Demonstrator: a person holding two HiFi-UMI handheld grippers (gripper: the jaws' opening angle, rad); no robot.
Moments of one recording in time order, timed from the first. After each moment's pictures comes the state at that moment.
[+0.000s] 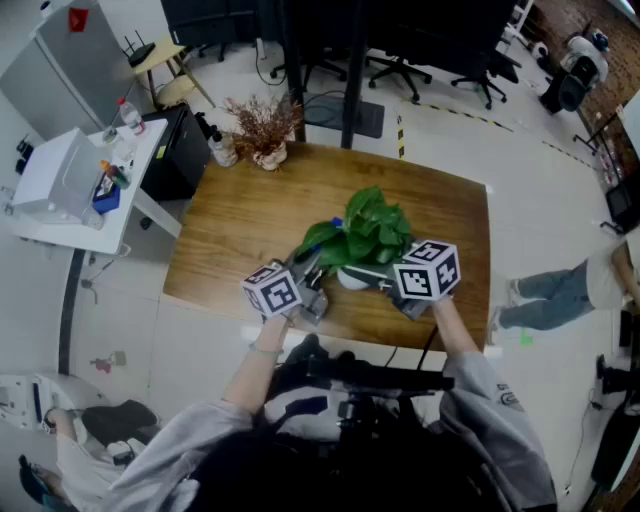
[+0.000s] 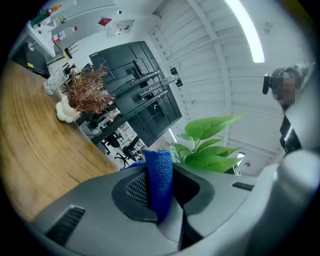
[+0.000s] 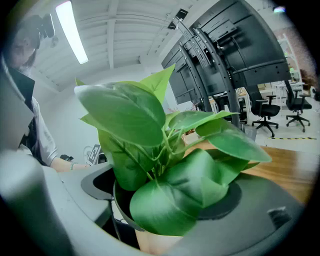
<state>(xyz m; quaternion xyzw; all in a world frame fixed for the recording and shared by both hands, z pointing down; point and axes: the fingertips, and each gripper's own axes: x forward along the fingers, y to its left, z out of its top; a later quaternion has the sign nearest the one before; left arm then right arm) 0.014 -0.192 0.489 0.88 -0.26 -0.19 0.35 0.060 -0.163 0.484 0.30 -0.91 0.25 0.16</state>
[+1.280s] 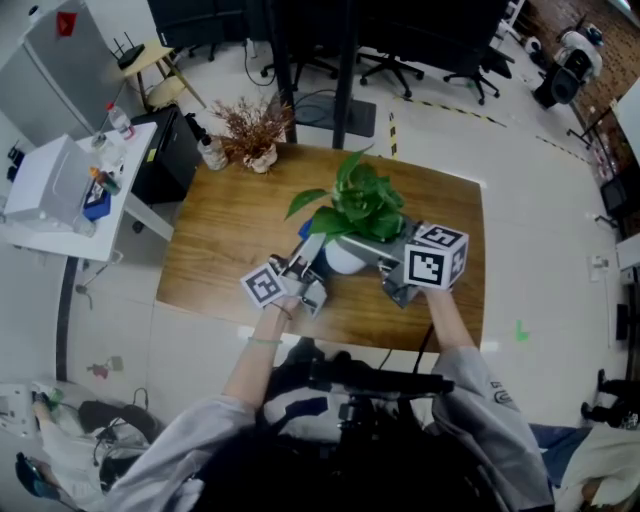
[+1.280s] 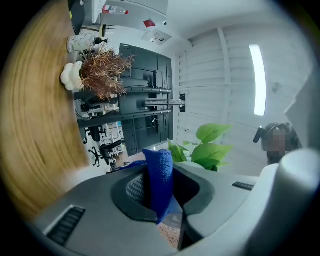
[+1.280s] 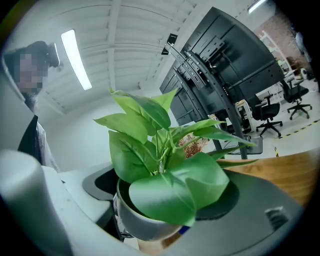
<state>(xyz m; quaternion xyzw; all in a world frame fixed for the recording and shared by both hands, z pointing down) 0.017 -0.215 0.468 0.80 -0.13 -0.37 0.45 0.065 -0.195 0.408 0.29 -0.92 0.26 0.01</state>
